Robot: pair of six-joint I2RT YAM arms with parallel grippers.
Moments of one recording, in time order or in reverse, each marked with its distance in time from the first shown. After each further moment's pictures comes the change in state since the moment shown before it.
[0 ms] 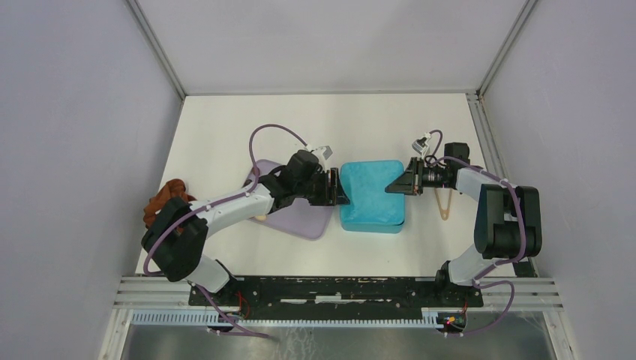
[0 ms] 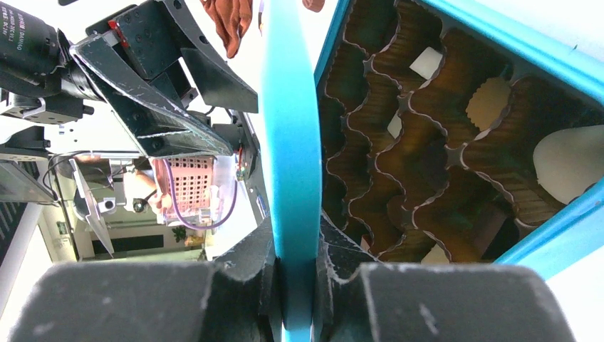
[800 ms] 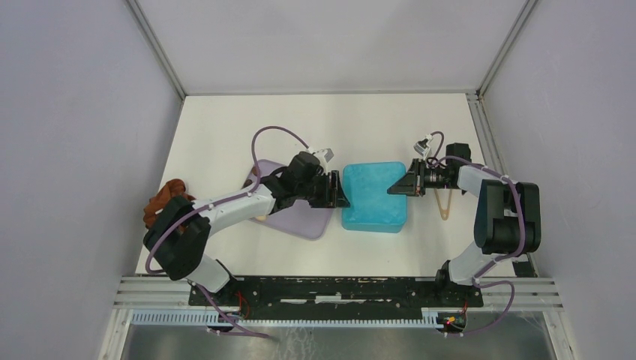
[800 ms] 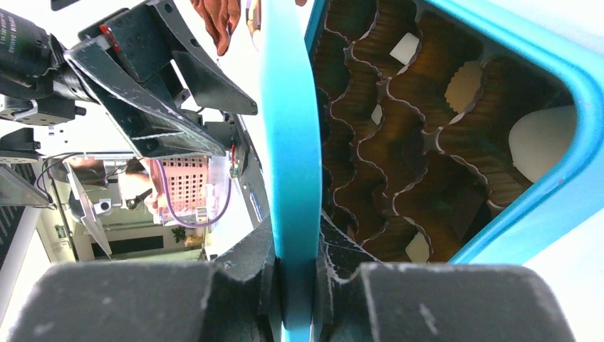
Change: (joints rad) left arm -0.002 0.002 -0.010 0.002 0.014 0.000; right arm -0.026 0.031 0.021 -0.087 0.014 -0.090
